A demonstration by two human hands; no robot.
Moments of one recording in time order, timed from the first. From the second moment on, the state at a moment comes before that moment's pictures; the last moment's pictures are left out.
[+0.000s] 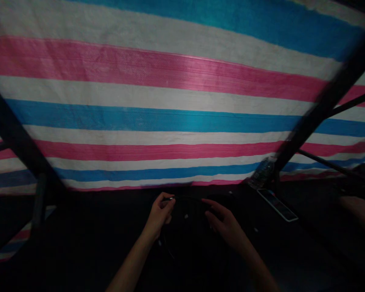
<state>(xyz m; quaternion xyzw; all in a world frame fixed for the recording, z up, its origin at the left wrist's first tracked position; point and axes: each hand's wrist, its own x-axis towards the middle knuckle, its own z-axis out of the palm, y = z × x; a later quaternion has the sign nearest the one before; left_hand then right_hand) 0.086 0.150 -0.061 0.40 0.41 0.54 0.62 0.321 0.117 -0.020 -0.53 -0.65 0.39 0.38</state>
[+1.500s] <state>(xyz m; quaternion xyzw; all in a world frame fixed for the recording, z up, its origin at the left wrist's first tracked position) 0.081 0.155 -0.063 0.29 0.38 0.53 0.70 0.310 0.097 -0.043 -0.47 -0.30 0.60 0.57</state>
